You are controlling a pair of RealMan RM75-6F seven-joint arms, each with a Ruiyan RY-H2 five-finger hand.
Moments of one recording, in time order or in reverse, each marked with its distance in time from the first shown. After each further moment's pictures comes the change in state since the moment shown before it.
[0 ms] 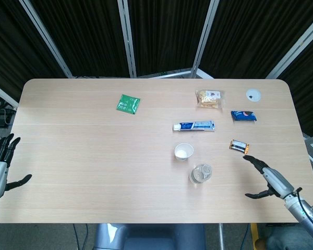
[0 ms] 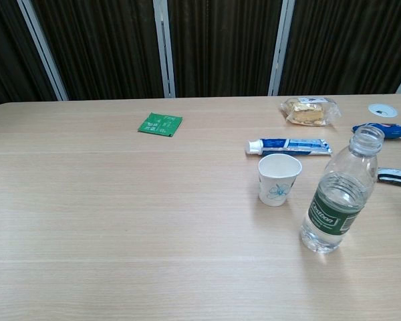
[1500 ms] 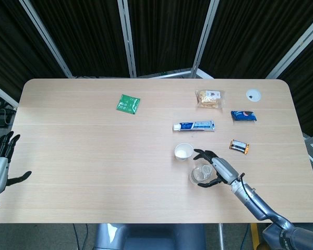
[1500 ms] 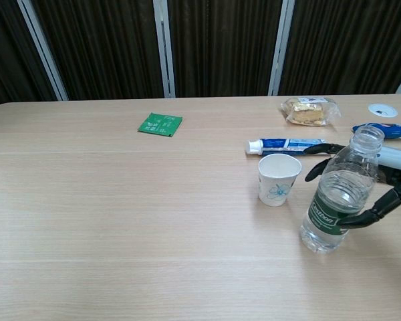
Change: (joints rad) left arm -0.027 -0.017 -0.019 0.030 -0.071 -0.059 0.001; right arm 0.171 -0.309 0.075 -0.008 0.132 -0.073 -0.167
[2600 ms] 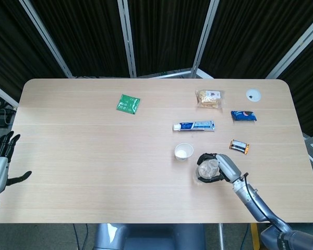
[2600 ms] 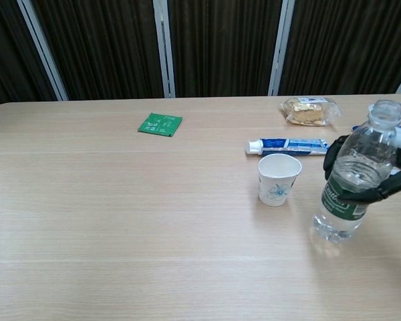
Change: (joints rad) left arm -0.003 0.006 0.002 -0.005 -0.002 -0.002 -0.012; right arm -0.035 0.001 0.027 -0.026 0.045 0.115 -0.035
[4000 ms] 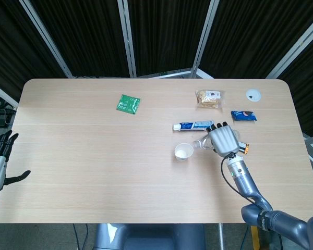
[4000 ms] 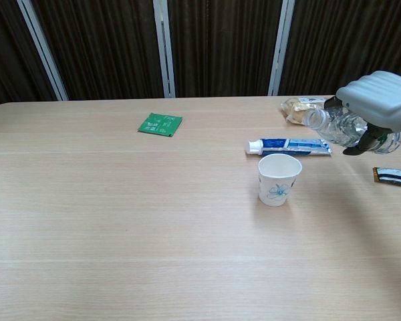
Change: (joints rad) left arm -0.005 0.018 -0.002 -0.003 -0.010 -0.013 -0.037; right arm 0.131 -0.093 0.191 0.052 0.282 -0.072 -1.319
